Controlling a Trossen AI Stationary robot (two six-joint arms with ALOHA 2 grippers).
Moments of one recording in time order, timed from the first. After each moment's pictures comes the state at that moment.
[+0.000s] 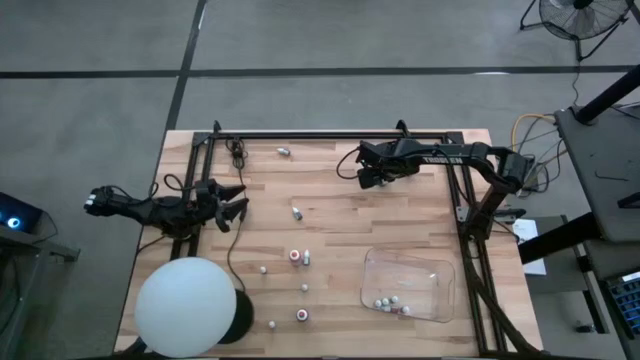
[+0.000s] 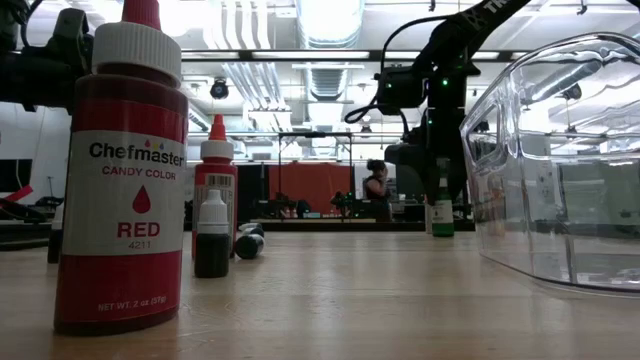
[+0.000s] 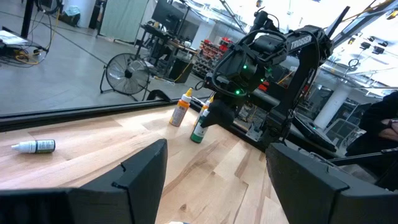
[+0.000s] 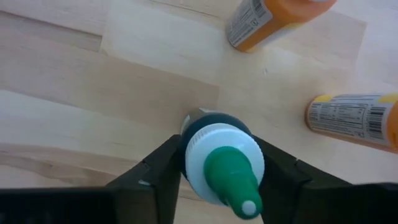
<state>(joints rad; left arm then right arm) -0.26 0.05 0.03 0.03 -0.70 -0.42 -0.42 1.72 1.14 -0.85 0.29 0.89</state>
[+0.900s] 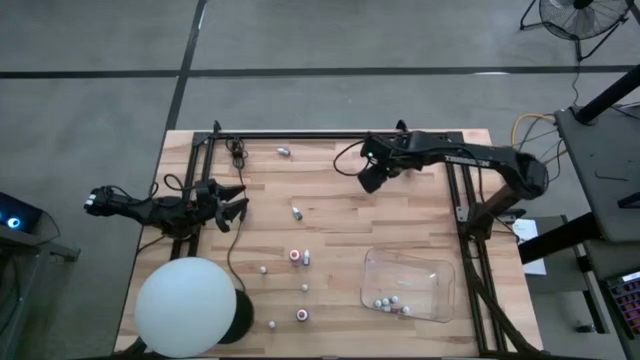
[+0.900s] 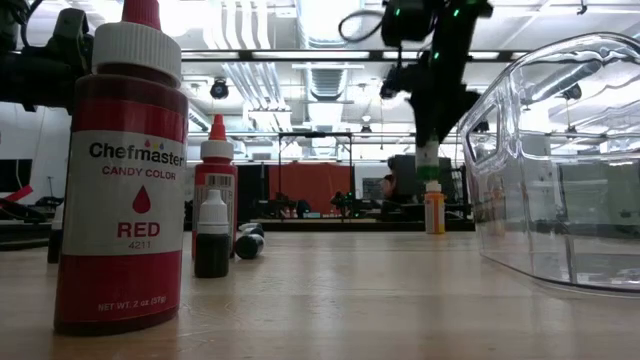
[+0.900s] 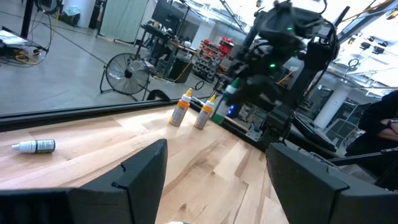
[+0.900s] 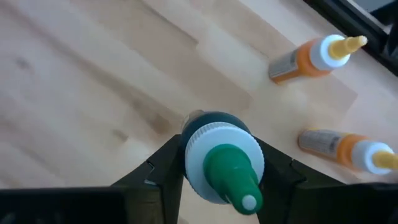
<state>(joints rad) -0.26 0.05 0.03 0.03 -0.70 -0.42 -0.32 1.55 1.31 -1.03 0.22 0.58</state>
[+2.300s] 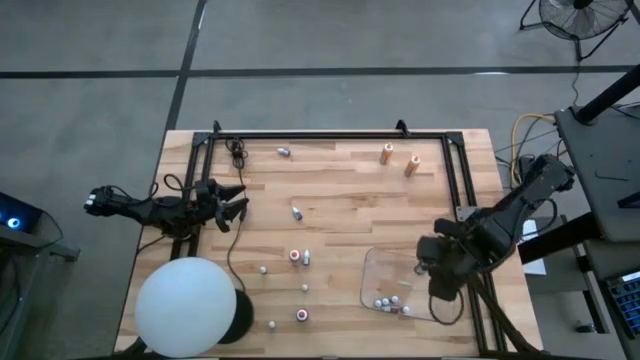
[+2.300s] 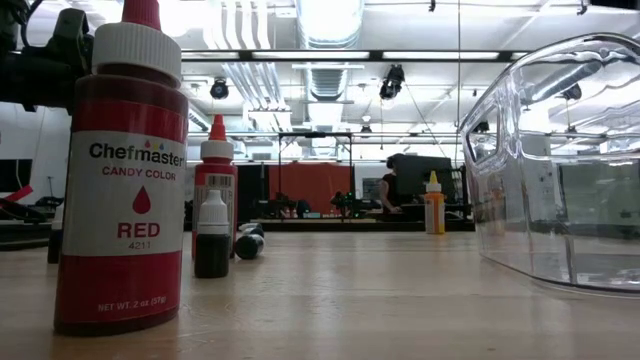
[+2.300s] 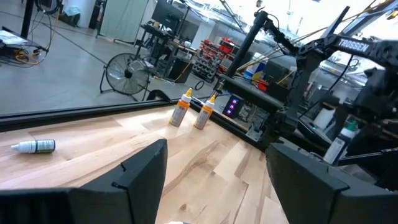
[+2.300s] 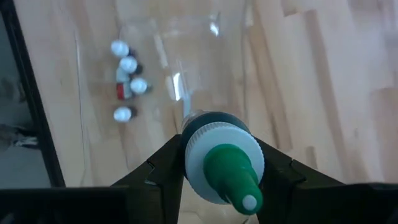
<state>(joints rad) -0.26 0.05 0.03 0.03 -0.70 -0.42 0.75 1.29 1.22 -1.28 0.21 0.99</state>
